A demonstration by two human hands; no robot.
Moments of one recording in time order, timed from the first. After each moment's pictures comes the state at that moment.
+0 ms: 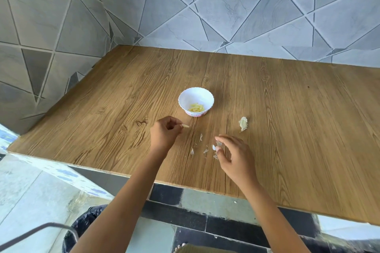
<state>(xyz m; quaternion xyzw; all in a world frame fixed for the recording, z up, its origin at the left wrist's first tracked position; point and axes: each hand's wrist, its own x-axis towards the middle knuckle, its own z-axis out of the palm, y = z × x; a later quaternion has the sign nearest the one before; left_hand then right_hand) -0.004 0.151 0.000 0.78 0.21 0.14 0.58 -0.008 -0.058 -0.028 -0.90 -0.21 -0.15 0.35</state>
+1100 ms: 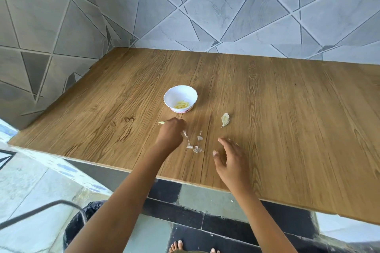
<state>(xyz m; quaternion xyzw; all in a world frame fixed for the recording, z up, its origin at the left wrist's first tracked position) 0.005 0.089 0.008 0.97 0.08 0.02 0.22 -0.025 -0.107 -0.054 -0.90 -0.15 -0.14 0.39</state>
